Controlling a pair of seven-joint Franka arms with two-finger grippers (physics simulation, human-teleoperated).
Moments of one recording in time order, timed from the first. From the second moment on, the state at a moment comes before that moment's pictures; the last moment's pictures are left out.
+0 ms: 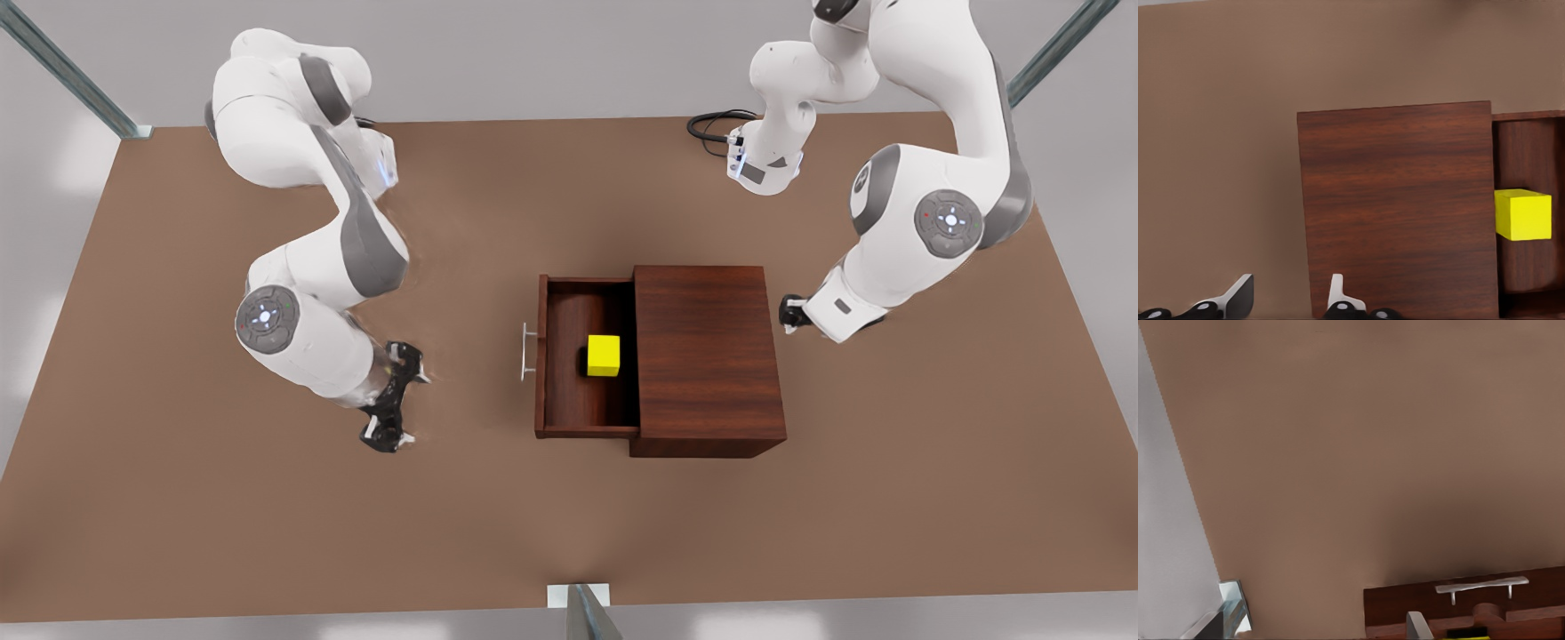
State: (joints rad) left arm -0.18 0.22 -0.08 -1.46 -0.03 1.64 -0.16; right arm 0.18 0.67 0.16 -0.86 0.08 1.64 2.08
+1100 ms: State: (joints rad) left arm -0.94 0.92 0.02 -1.00 0.11 2.25 -2.19; right arm -0.06 0.16 0.03 -1.67 -0.01 1.71 0.41
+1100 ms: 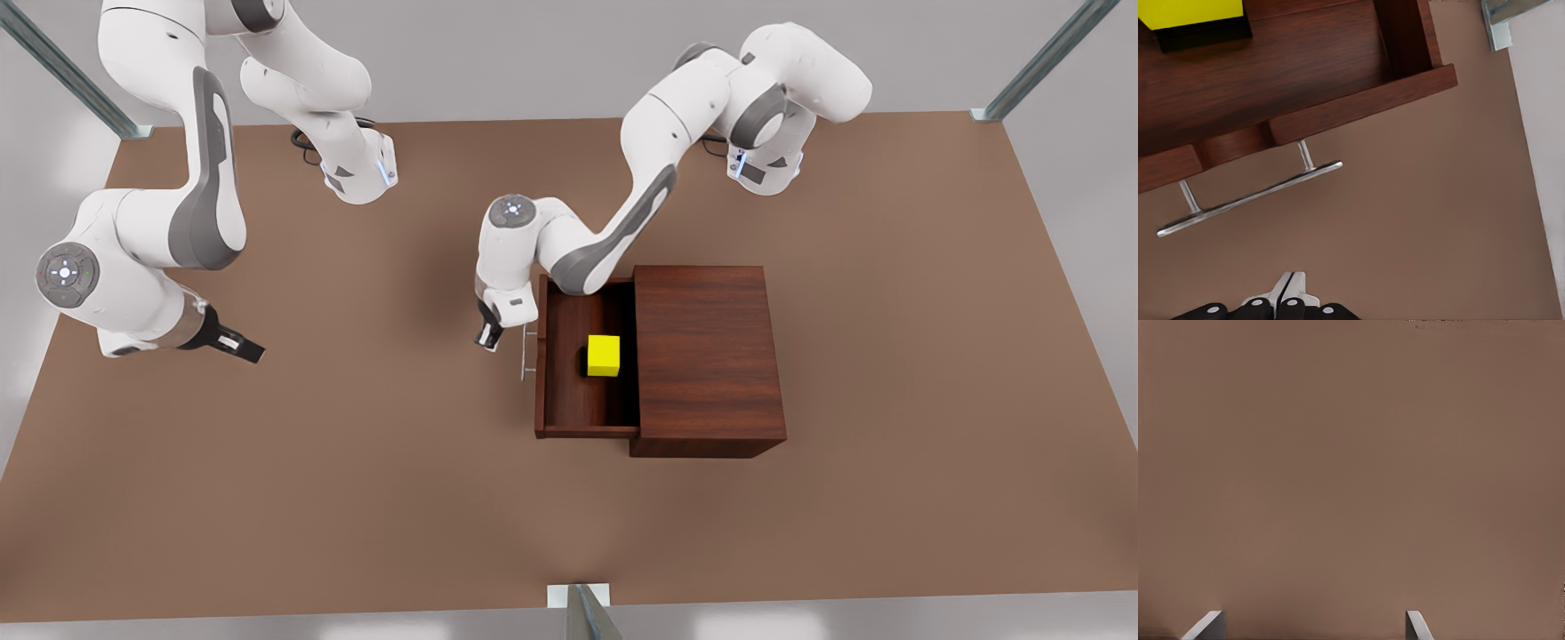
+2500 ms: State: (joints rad) left arm -0.89 0.71 0.14 -1.36 0.14 1.99 -2.19; right arm -0.06 0.16 0.03 -1.67 -0.02 1.71 0.10
